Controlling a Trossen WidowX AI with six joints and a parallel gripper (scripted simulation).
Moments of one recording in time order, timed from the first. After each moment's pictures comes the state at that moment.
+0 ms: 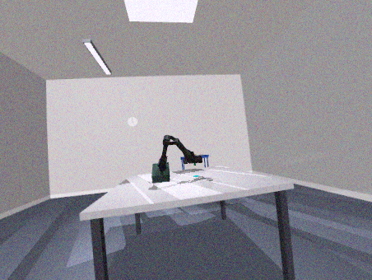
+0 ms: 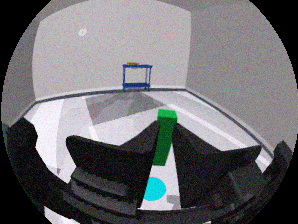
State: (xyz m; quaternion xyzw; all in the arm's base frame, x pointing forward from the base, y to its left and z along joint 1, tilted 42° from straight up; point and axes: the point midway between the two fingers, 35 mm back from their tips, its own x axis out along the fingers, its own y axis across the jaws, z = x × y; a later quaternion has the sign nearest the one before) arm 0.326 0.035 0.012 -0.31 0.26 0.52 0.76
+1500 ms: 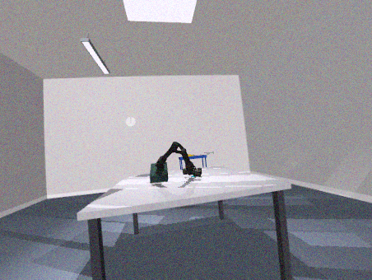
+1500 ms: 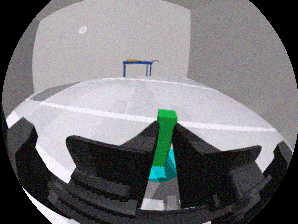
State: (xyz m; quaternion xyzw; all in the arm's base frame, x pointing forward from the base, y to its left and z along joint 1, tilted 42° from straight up) arm 0.323 -0.038 -0.070 -0.31 0.26 0.52 0.76
